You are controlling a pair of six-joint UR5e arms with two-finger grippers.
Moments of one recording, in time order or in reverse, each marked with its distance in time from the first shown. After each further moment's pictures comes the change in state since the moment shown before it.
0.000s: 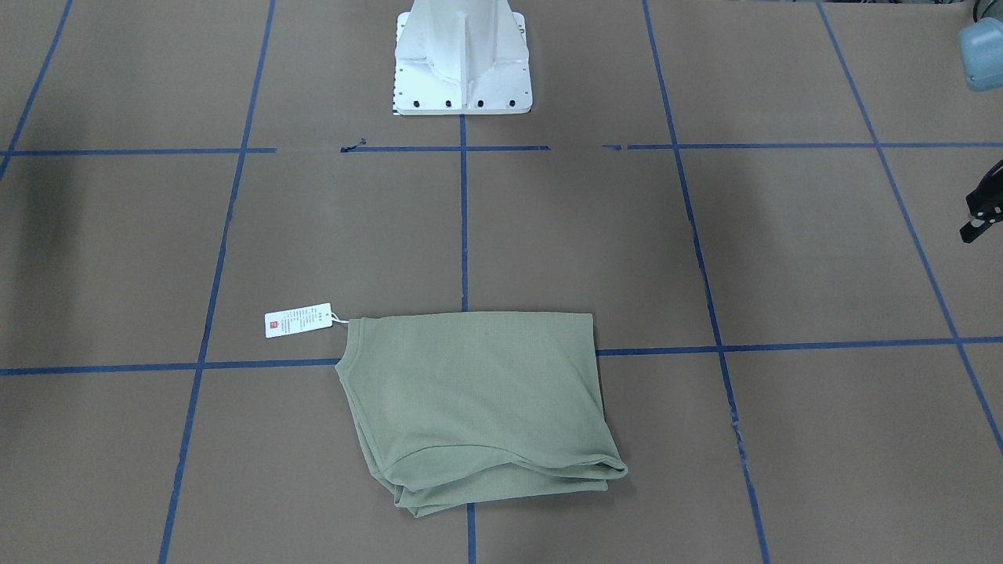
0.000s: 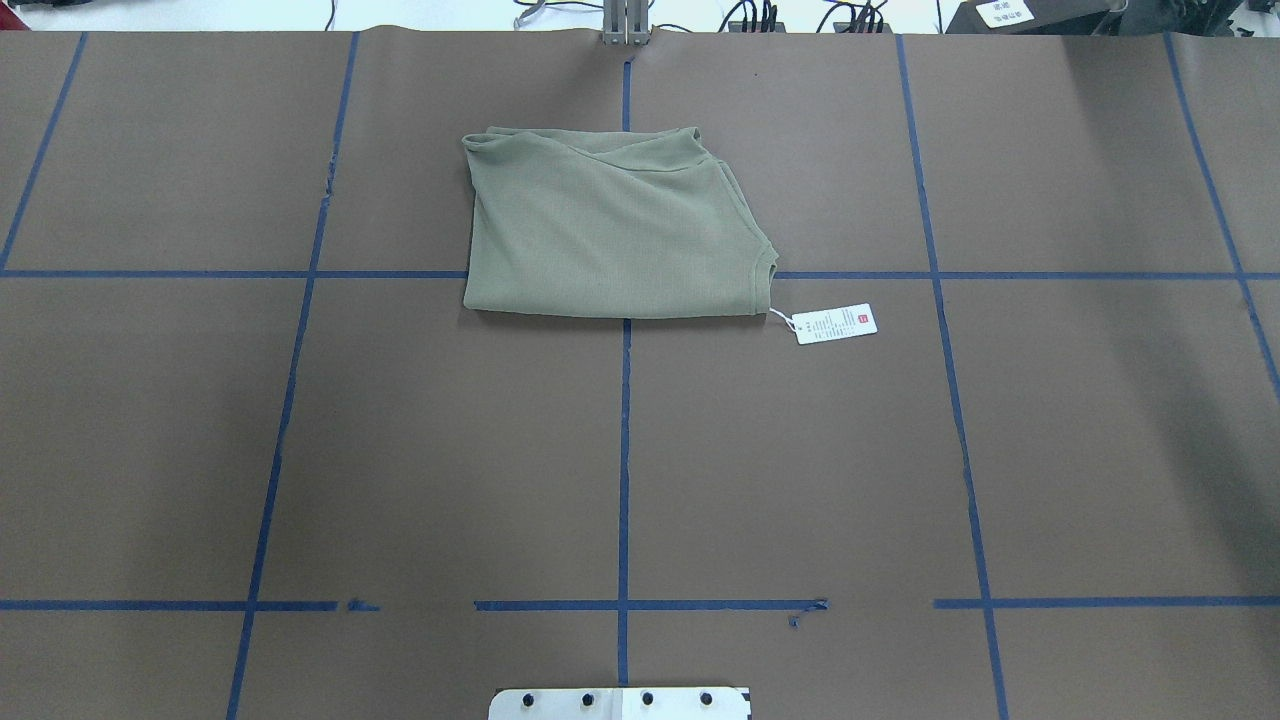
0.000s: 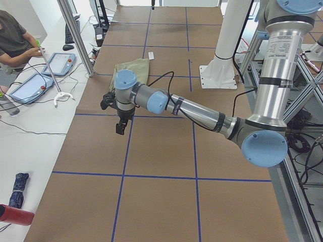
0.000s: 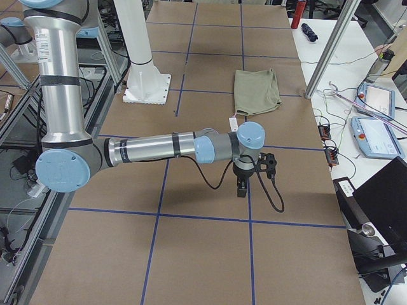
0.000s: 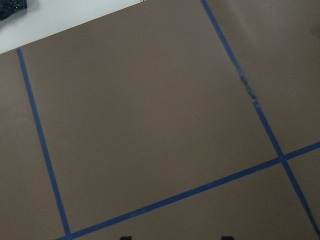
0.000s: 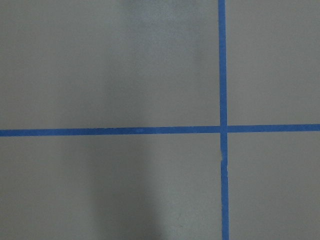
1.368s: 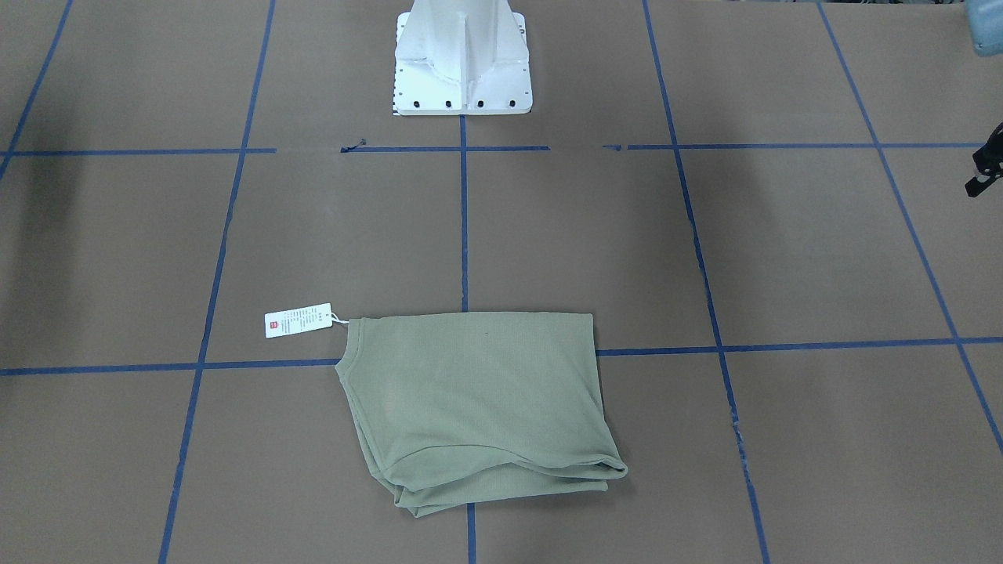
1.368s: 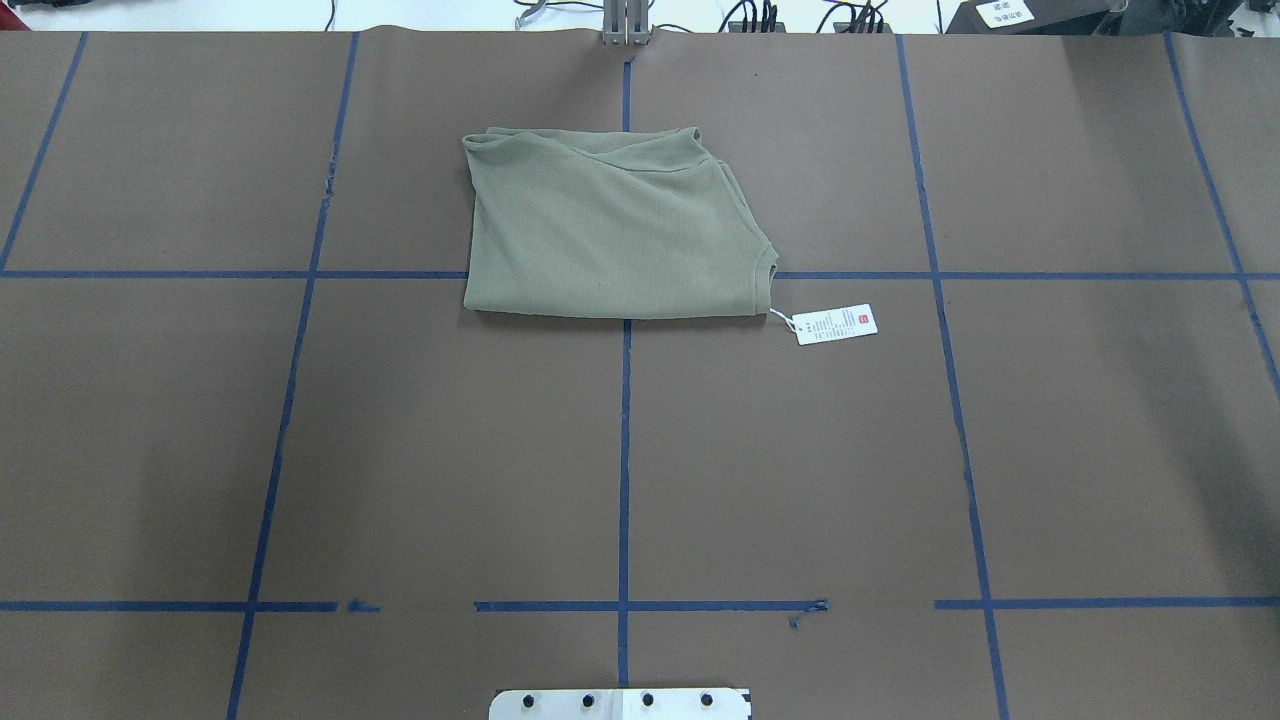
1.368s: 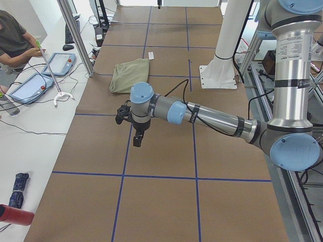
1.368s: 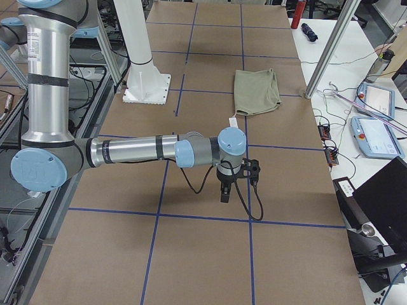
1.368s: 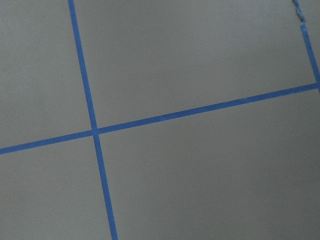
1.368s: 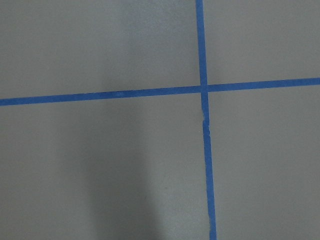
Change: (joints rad) left arm -0.032 0.153 -0.060 0.006 -0.027 -0.003; right arm 0.015 -0.113 0.081 -0.003 0.004 0.011
